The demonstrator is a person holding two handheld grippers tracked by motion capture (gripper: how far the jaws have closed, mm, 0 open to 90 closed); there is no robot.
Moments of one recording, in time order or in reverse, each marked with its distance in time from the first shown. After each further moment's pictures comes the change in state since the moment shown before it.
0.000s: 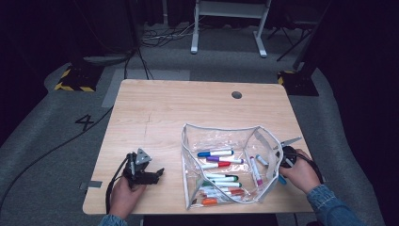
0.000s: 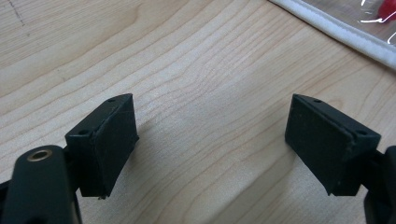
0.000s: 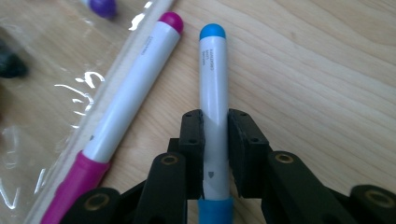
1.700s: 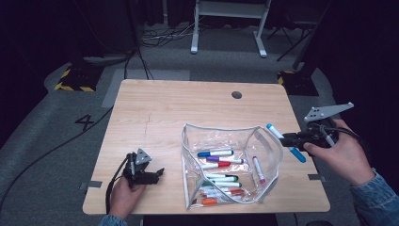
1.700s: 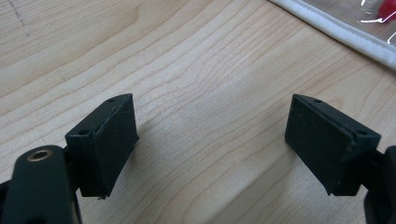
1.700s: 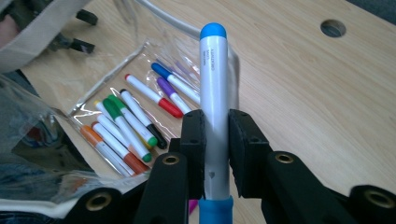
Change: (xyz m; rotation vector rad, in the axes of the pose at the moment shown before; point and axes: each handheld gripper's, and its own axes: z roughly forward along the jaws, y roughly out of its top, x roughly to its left) left arm 0.000 0.000 0.000 0.000 0.001 0.000; right arm 0.055 0.062 -0.187 -0.264 0.062 -0.198
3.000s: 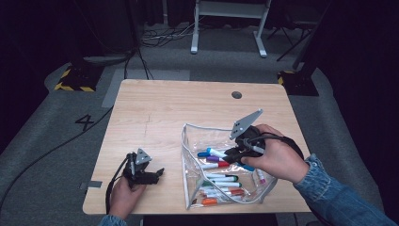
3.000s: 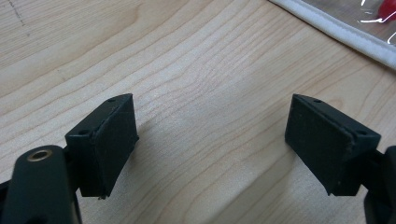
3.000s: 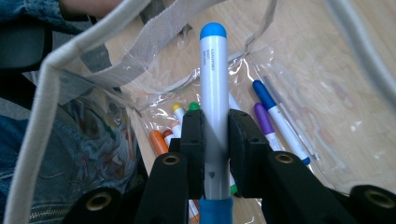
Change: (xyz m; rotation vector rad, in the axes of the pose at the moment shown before) left arm 0.000 0.000 0.000 0.000 -0.001 0.000; right arm 0.101 0.066 0.097 0.196 0.225 -0.299
